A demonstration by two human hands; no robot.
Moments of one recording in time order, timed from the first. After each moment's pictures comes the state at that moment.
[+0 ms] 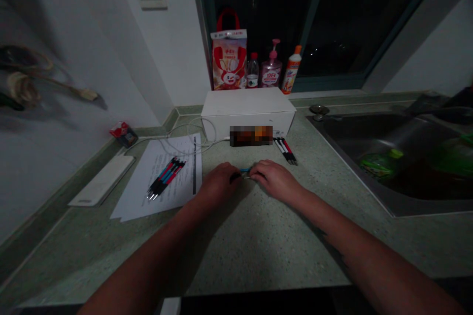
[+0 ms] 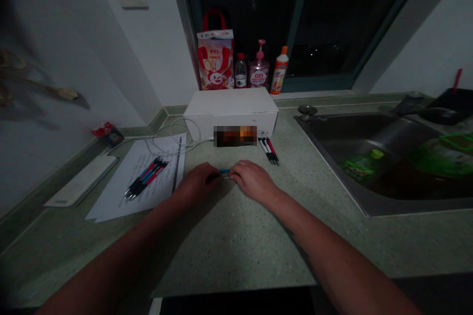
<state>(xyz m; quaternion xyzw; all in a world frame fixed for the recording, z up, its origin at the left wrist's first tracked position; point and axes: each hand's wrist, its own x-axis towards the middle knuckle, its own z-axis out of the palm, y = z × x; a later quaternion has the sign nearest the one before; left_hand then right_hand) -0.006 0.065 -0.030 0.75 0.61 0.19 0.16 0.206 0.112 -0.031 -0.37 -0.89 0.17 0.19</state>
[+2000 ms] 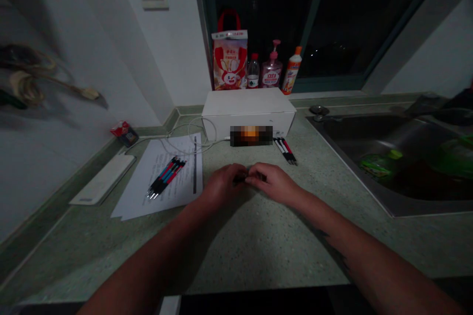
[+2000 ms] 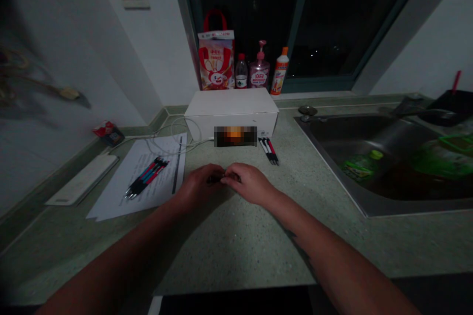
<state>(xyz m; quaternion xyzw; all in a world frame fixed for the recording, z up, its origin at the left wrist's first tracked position) -0.001 0.060 -0.028 0.74 0.57 0.28 0.23 0.203 0.102 -0.020 -0.36 -0.85 0.30 0.24</state>
